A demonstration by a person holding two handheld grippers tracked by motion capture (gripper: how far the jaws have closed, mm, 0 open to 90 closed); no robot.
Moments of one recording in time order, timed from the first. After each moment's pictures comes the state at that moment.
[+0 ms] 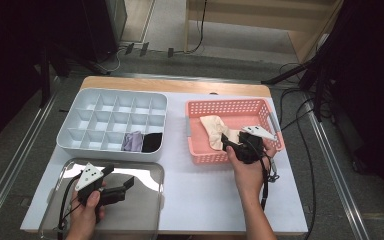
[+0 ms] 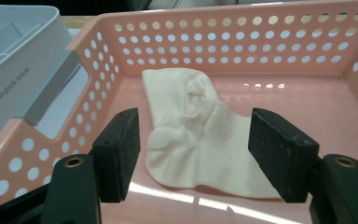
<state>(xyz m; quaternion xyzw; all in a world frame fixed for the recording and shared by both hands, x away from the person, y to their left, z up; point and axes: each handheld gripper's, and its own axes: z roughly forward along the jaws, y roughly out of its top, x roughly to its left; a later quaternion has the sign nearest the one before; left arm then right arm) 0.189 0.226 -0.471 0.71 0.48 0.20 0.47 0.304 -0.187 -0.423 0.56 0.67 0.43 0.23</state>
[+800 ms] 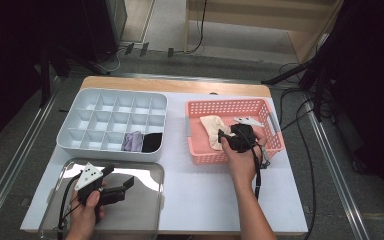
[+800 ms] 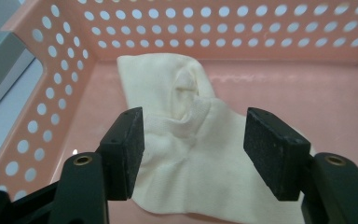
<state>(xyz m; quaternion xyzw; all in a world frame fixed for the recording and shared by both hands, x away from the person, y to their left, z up) 0.190 0.227 -0.471 0.71 0.48 0.19 0.47 0.344 -0.174 -0.438 0.59 0.68 0.37 0.22</state>
